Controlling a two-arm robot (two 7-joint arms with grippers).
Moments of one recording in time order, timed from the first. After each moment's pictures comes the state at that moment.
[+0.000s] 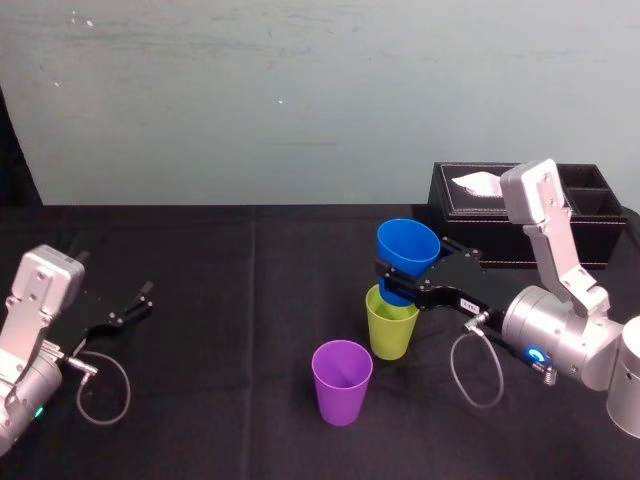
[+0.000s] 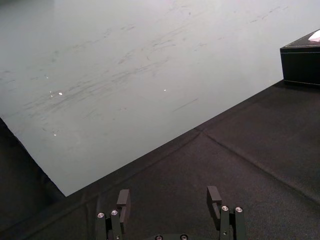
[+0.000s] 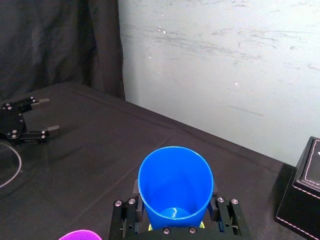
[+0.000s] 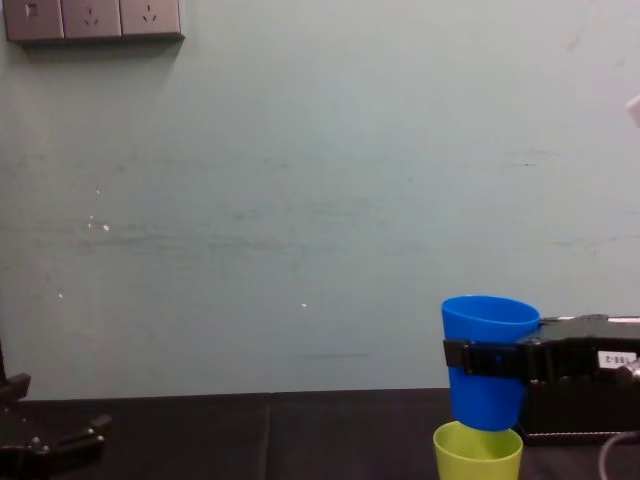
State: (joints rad) left arm -0.20 0.60 0.45 -1.41 -0.25 -0.12 0.03; right arm 0.28 0.44 -0.35 -1.59 0.39 0.28 0.36
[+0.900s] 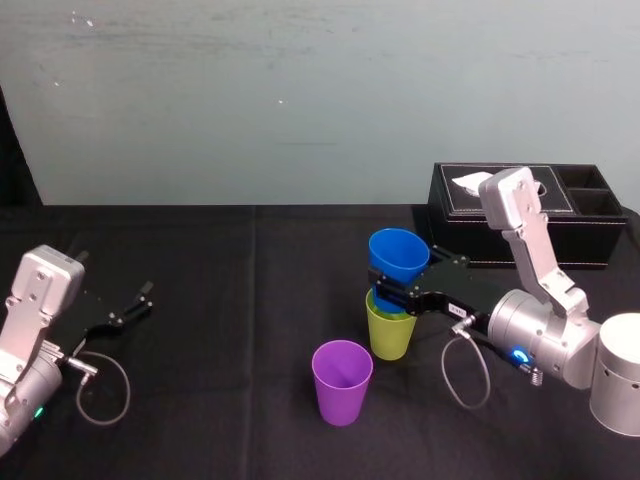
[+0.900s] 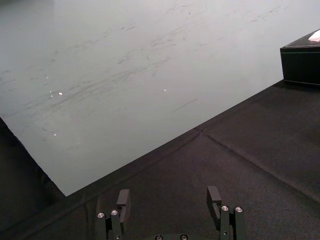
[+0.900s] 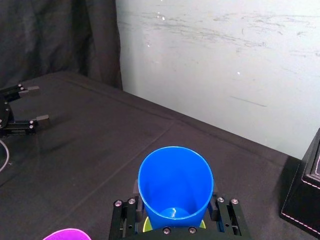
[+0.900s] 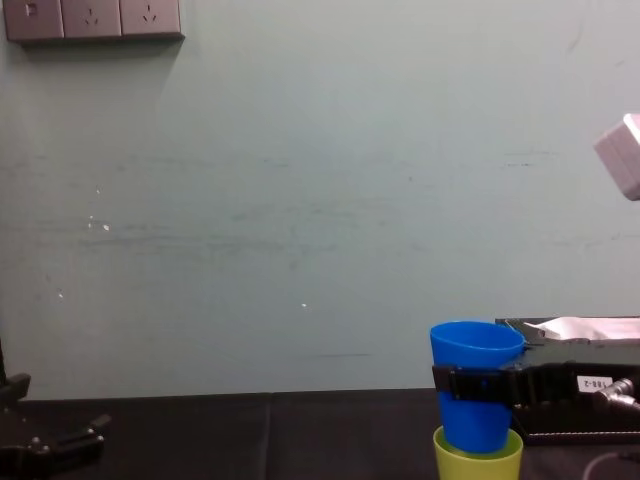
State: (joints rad) left arm -0.20 0.60 0.45 -1.41 -0.25 -0.12 0.03; right arm 0.32 0.41 -0.38 -1.50 0.36 0.27 0.36
